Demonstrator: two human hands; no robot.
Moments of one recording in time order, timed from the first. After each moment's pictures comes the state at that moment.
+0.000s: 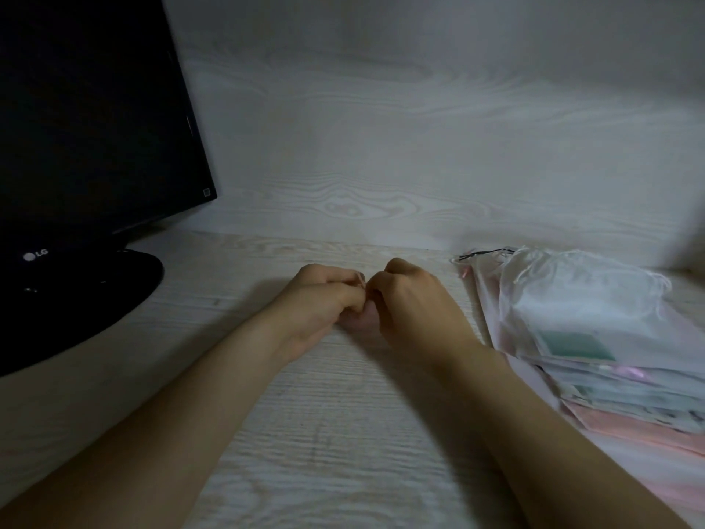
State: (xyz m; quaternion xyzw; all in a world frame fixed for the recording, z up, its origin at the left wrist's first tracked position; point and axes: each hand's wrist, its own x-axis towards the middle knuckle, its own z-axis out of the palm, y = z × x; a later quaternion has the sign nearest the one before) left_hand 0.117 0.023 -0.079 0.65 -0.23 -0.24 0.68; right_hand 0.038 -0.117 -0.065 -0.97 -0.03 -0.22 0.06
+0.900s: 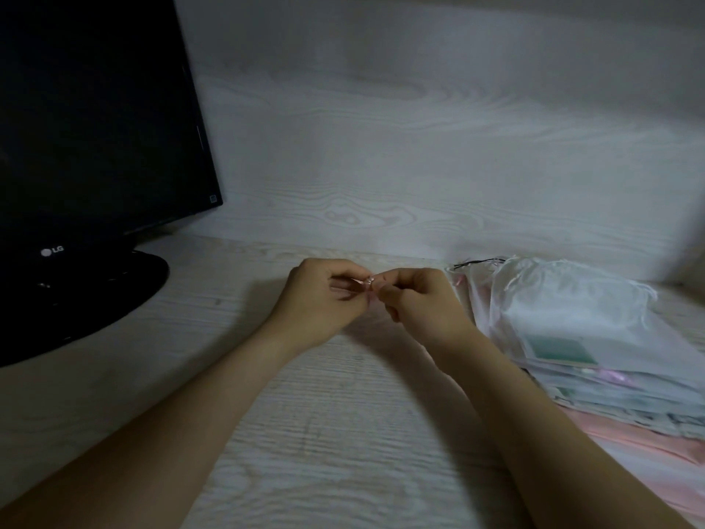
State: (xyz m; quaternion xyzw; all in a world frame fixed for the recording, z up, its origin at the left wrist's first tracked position) left_hand 0.113 0.024 -0.083 0.73 -0.36 0.03 0.58; right_hand 0.033 -0.128 -0.070 -0.77 0.06 -0.21 0.59
